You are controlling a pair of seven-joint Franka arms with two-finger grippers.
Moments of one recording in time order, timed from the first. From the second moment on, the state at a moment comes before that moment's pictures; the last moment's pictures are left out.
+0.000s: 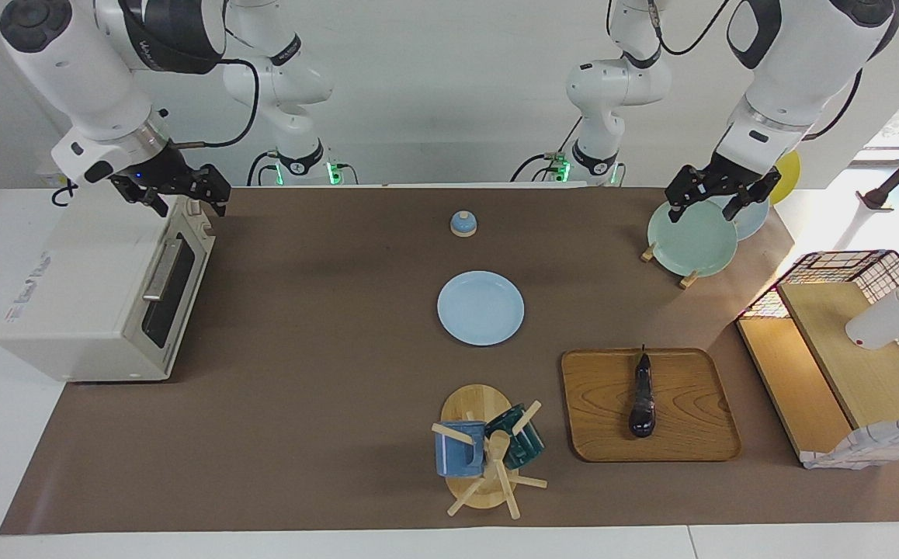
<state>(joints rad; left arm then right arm) 0.01 -0.04 -0.13 -1.66 -0.04 1.60 -0.10 0.00 -0.03 -0.05 -1.68 -0.01 1.49 -0.04</state>
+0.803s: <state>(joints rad) 0.01 -0.04 -0.13 -1.66 -0.04 1.61 -0.10 -0.01 -0.03 -0.05 -1.68 -0.01 1.52 -0.04</state>
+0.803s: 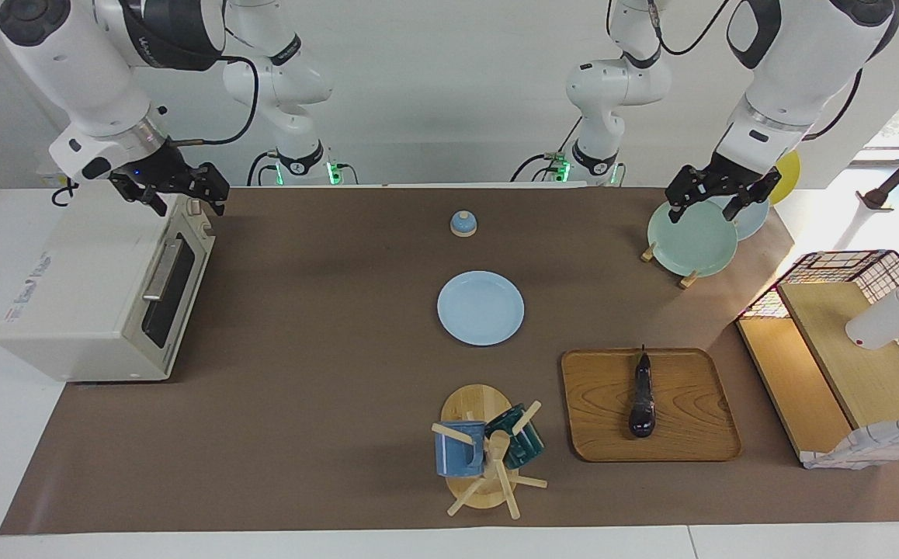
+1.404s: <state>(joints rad) 0.01 0.04 -0.14 -1.66 -0.04 1.69 -0.10 -0.04 -0.08 -0.06 -1.86 -0.01 1.72 -0.04</state>
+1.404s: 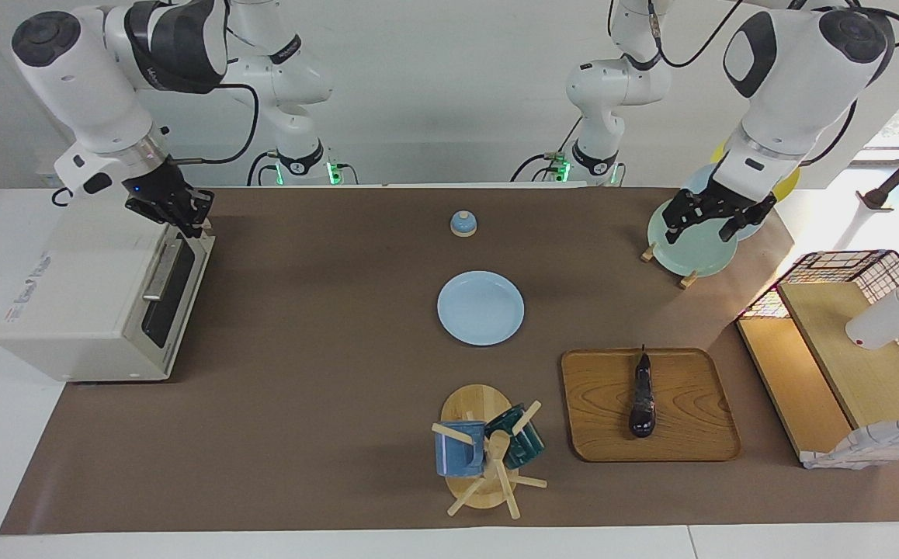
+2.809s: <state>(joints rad) -0.05 0.57 -0.14 -1.56 0.06 2.20 0.23 -0.14 -0.06 -0.06 -2.03 -0.11 1.94 -0.11</state>
